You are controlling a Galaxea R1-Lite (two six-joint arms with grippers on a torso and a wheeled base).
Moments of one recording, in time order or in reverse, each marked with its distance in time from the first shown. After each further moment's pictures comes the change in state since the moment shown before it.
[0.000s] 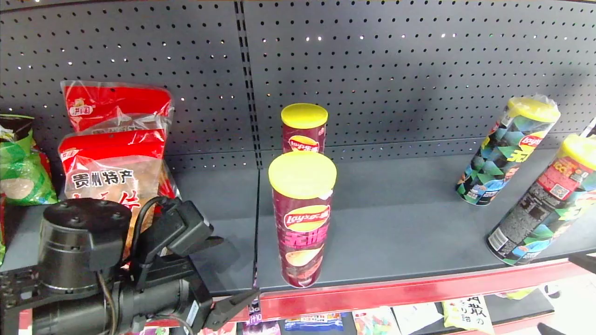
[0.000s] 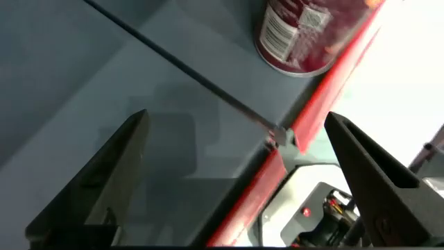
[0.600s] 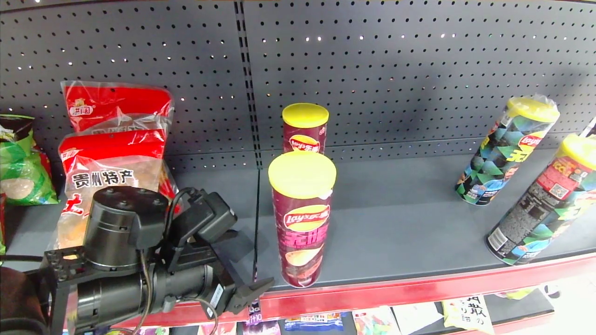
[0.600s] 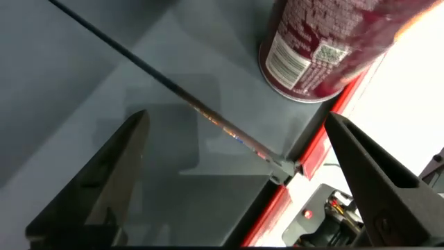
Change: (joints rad) left arm -0.016 0.100 -0.077 0.000 0.010 0.000; right arm -0.172 -0.312 -0.013 0.227 -0.009 0.013
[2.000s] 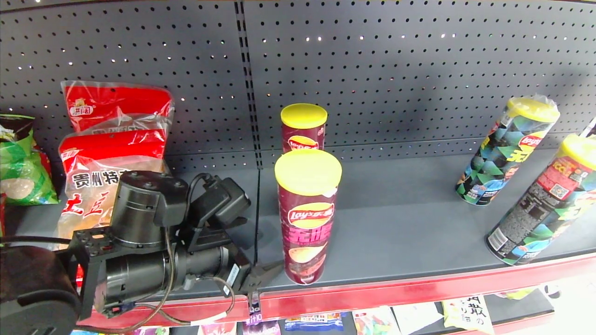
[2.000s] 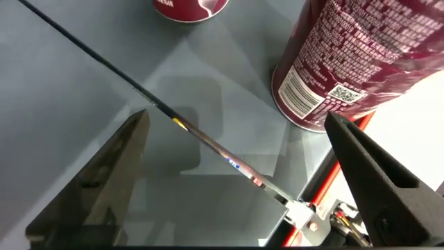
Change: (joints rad) left arm 0.000 0.068 -0.091 0.000 0.012 0.000; right arm -0.014 -0.033 -0.011 0.002 0.000 0.007
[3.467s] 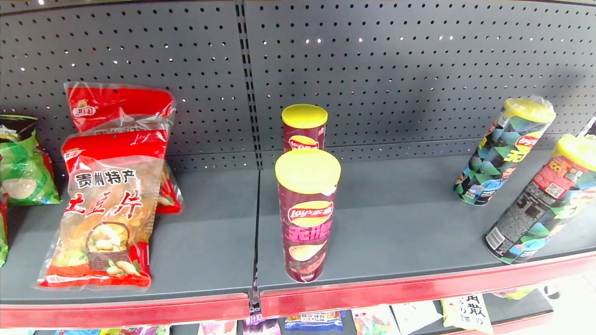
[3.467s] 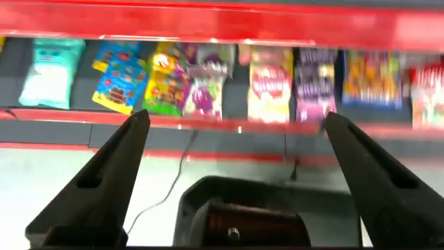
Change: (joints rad) left arm 0.649 -1.372 0.113 1.241 0.231 -0.254; right arm -0.496 -0.140 0.153 0.176 -0.070 0.088
